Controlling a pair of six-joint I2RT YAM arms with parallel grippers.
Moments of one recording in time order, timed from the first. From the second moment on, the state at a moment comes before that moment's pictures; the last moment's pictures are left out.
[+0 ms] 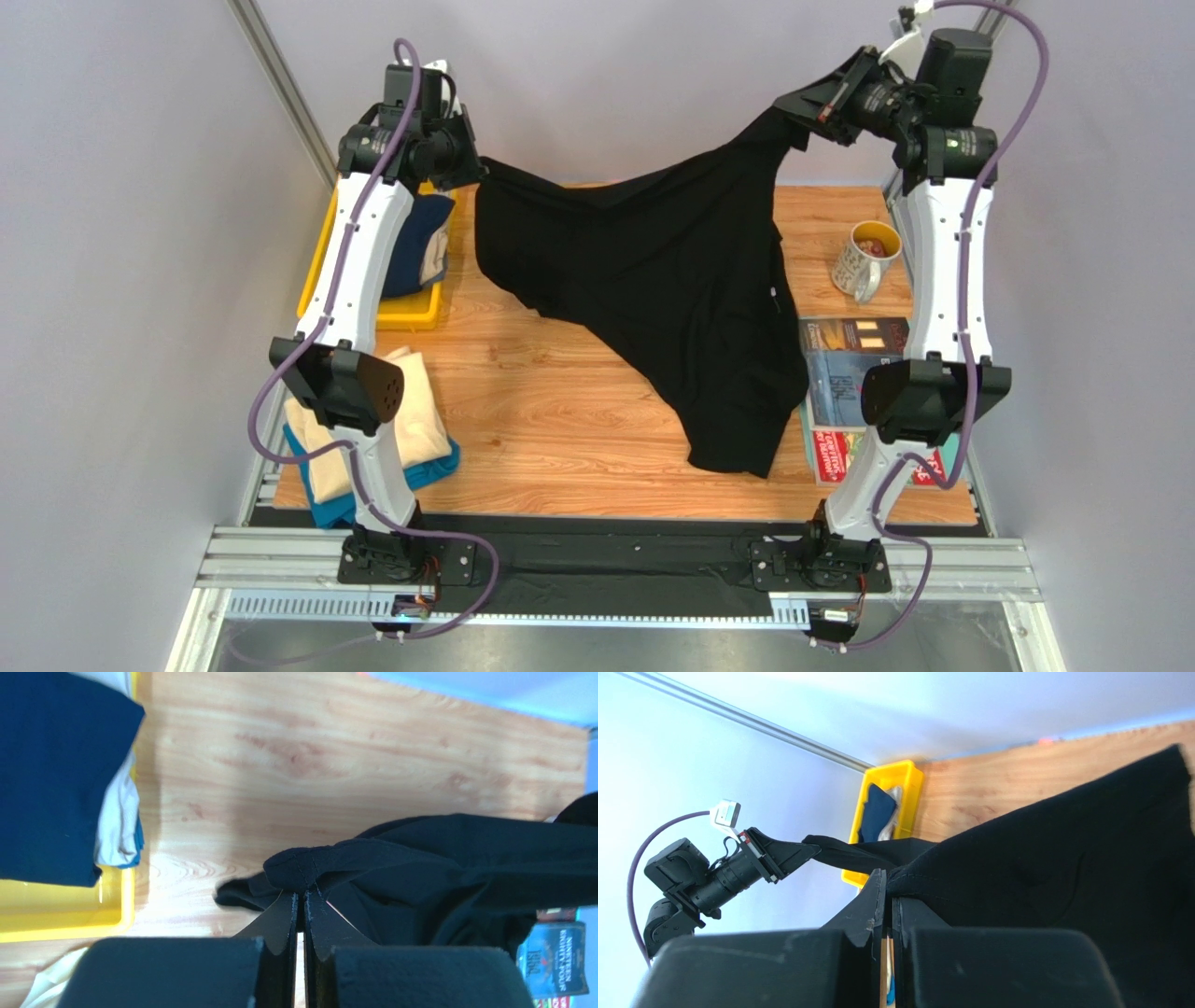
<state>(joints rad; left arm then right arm) -0.18 1.92 2.28 -1.01 0.06 -0.39 -0.11 1.88 2.31 -0.70 -0.73 0.74</state>
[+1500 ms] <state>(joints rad) -0.11 1.45 2.13 -1.04 -0.16 -0.41 -0.27 1.51 2.30 -0.52 -0.79 0.99</state>
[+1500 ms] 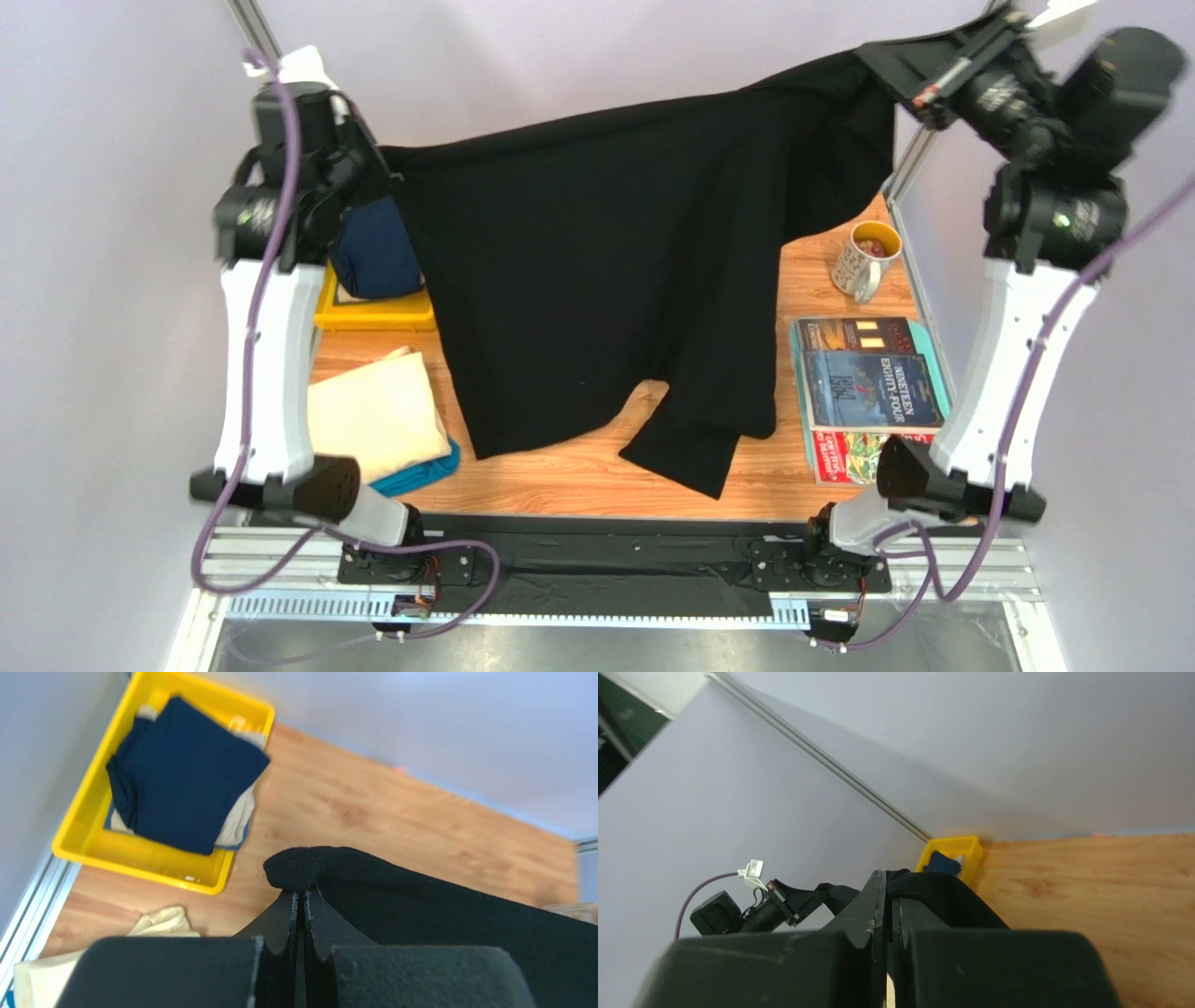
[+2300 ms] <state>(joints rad) -0.07 2.08 2.14 -0.96 -0.32 -0.33 0.08 2.12 2.34 -1.20 -0.29 0.51</state>
